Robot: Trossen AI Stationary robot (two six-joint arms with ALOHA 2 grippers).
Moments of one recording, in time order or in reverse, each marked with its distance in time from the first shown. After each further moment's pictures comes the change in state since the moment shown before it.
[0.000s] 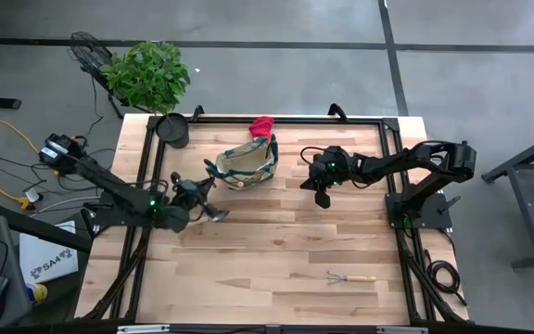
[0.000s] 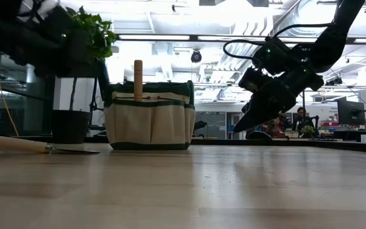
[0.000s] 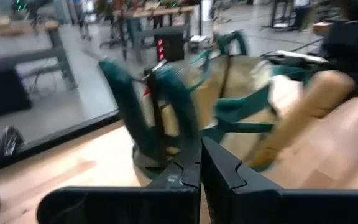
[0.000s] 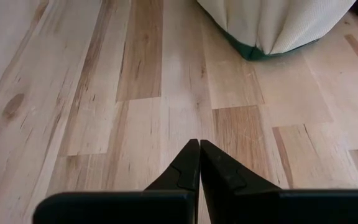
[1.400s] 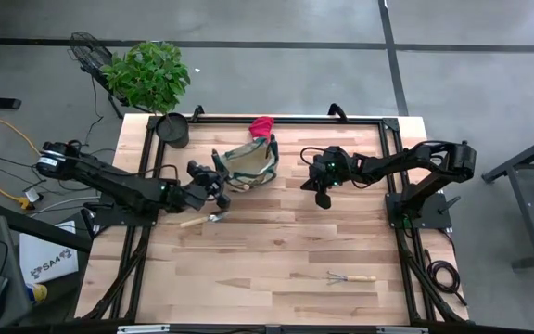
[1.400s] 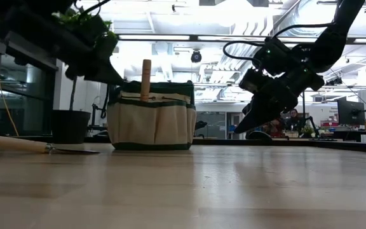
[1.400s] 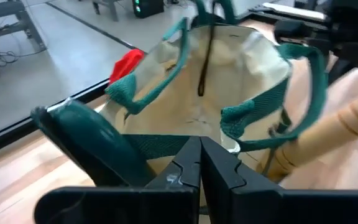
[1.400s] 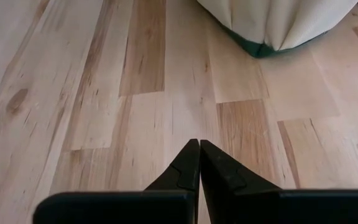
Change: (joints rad) left arm 0.268 0.051 0.155 -0.129 0.404 0.084; right arm 0.000 0.000 0.000 -0.018 -0.010 0.000
